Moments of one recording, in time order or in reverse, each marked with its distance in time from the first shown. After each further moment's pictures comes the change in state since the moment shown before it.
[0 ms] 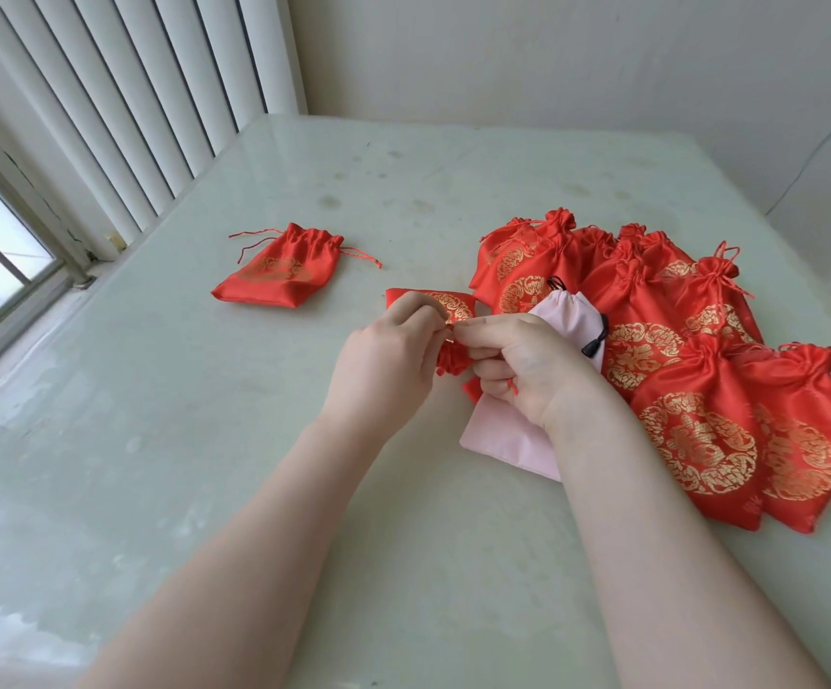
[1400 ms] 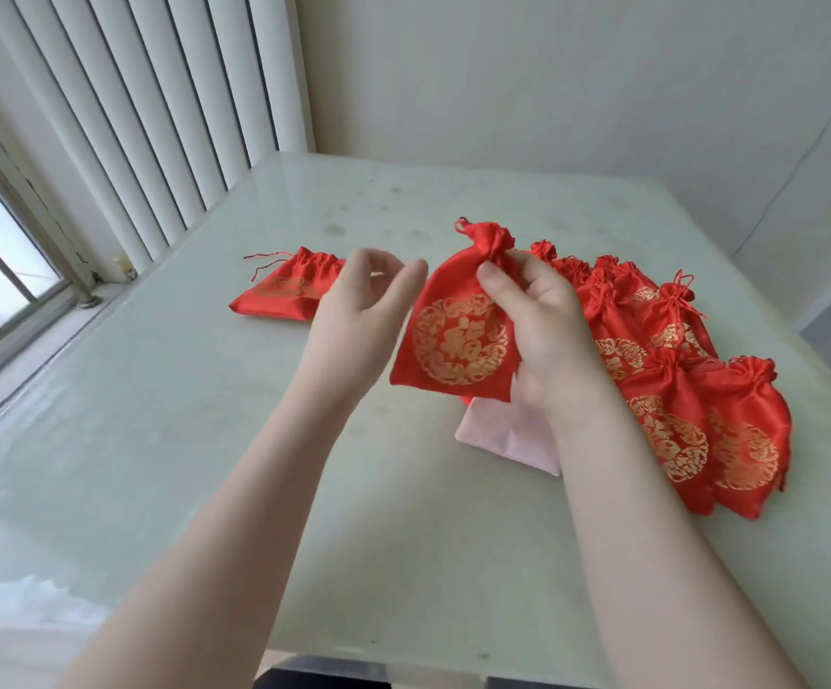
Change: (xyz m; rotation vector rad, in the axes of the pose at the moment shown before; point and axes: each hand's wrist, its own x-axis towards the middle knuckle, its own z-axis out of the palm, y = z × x) left_hand 0.022 0.042 -0.061 -0.588 0.082 -0.571; right_hand -0.029 -0.026 0.009 0.075 0.129 -0.552
